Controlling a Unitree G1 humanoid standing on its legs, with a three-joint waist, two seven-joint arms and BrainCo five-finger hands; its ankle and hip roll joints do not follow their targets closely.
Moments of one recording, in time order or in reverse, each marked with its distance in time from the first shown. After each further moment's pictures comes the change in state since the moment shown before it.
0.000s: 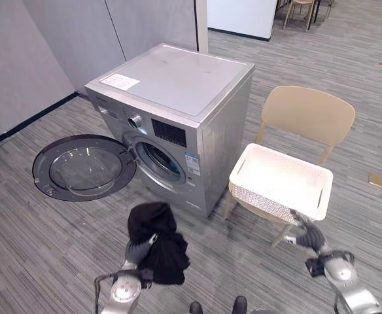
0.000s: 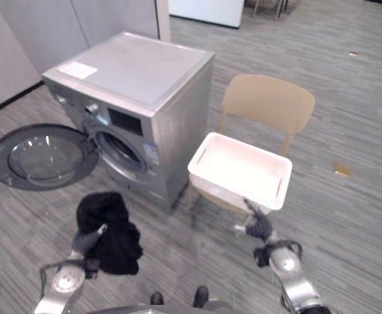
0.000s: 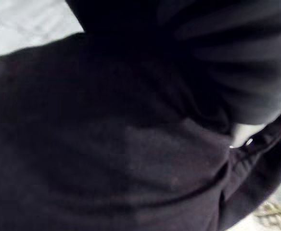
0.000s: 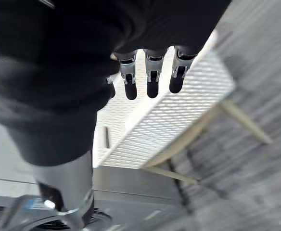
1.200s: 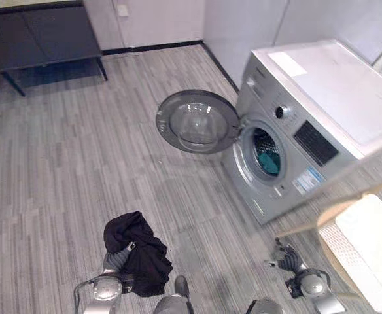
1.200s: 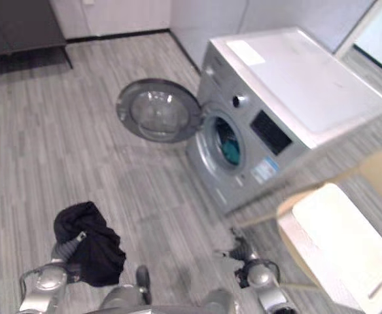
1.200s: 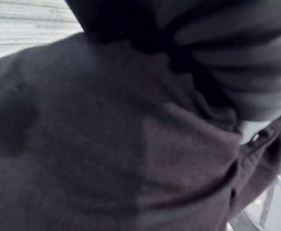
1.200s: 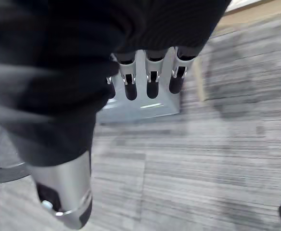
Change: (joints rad) left arm -0.122 0.068 0.074 0.202 -0.073 0.032 -0.021; right arm -0.108 0.166 0.120 0.222 -0.080 0.022 -0.045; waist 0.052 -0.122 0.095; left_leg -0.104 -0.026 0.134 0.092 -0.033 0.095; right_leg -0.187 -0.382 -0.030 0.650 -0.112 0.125
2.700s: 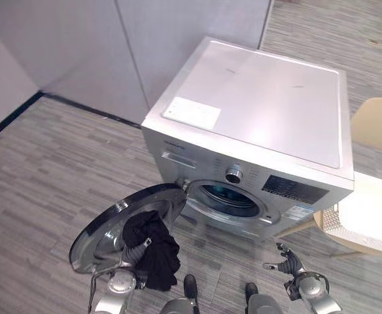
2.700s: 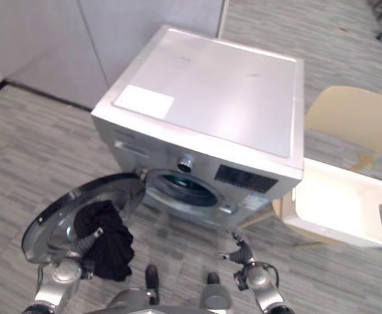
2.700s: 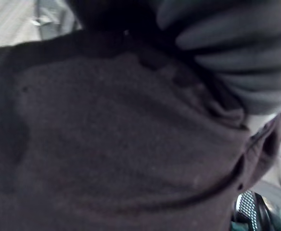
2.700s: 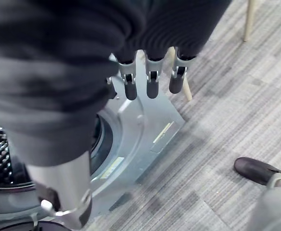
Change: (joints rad) left arm -0.075 -0.004 -0.147 0.024 0.037 0.010 -0.023; right arm -0.014 0.040 -0.030 0.168 0.002 -0.010 -0.005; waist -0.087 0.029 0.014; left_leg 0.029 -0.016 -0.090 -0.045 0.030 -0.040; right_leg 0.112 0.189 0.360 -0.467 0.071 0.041
